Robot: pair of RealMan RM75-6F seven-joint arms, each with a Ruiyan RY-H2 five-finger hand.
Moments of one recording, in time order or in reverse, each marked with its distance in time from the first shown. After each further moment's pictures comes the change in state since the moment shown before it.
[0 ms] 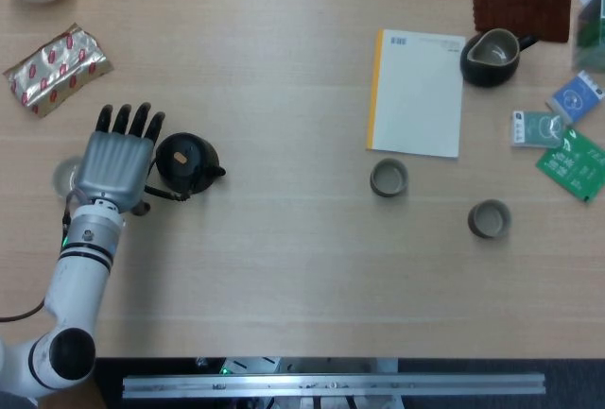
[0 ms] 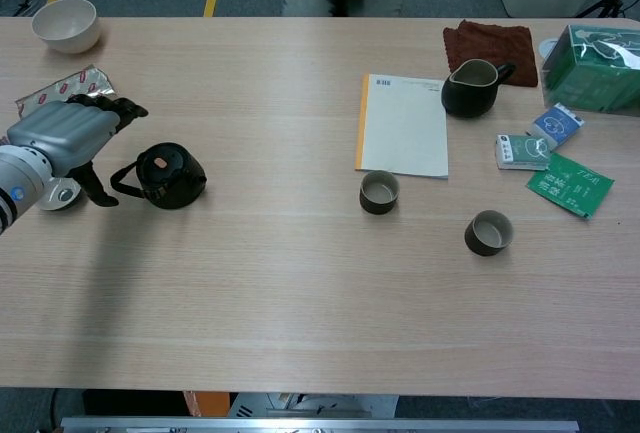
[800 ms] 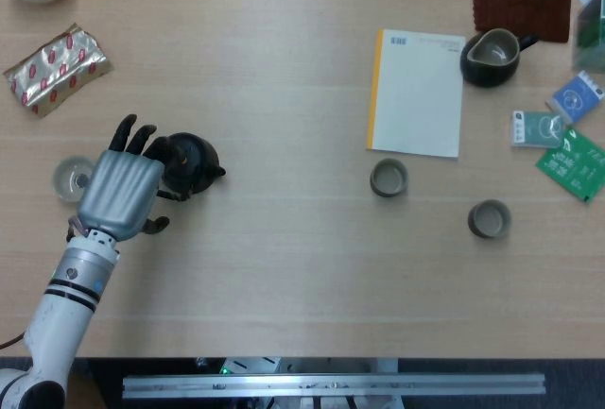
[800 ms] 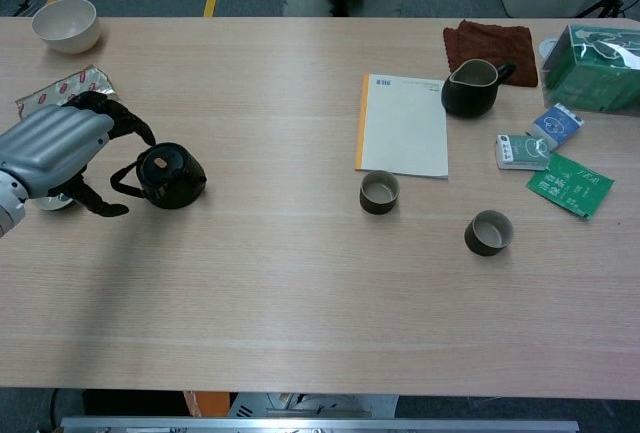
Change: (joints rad) left arm 0.145 0.028 0.105 0.018 0.487 0.034 -0.314; right arm 0.006 -0.009 -0.006 0.008 -0.009 -0.005 0.003
